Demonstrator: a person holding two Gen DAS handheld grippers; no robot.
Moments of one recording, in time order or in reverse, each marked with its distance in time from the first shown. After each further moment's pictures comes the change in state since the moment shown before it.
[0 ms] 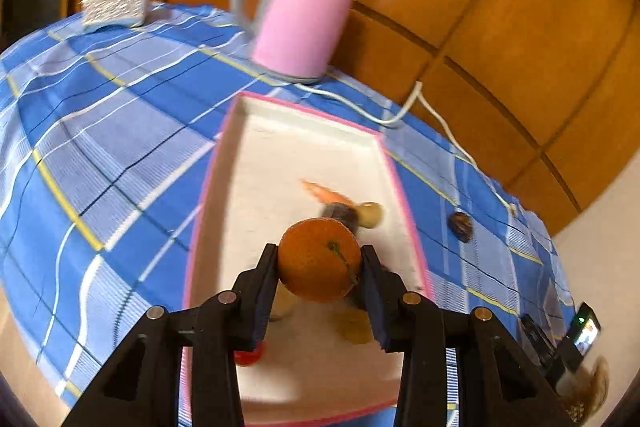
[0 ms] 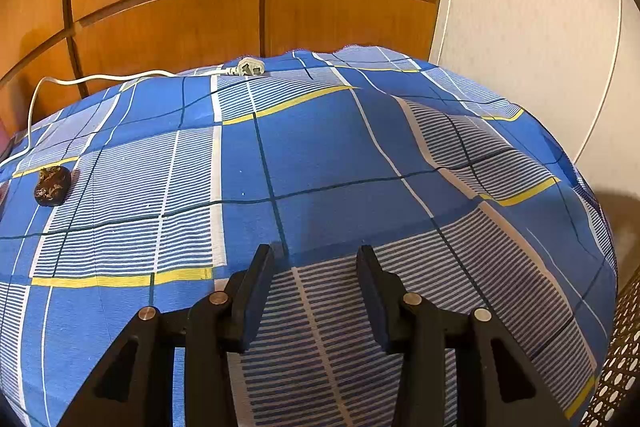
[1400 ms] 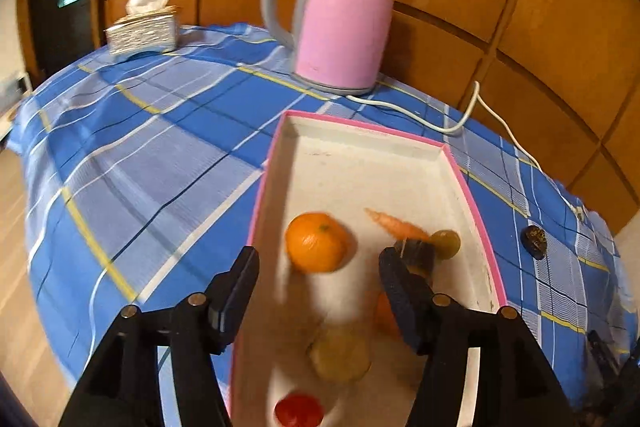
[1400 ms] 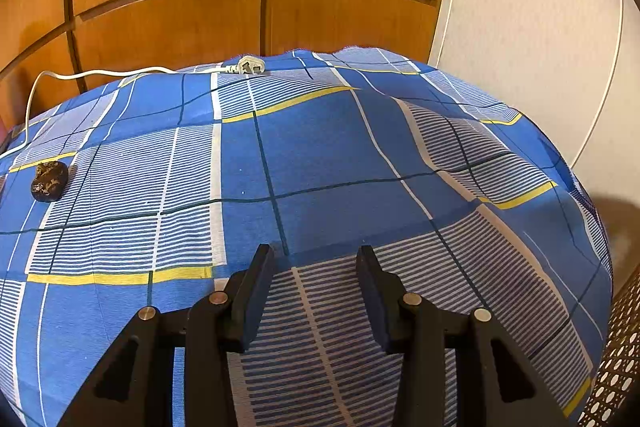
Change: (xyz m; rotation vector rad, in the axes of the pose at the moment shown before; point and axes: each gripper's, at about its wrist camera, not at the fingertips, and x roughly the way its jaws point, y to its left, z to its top) left arm 0.028 0.006 0.012 0.057 -0.061 0.233; right arm 0.001 0.001 -0.001 -0.019 -0.002 -0.014
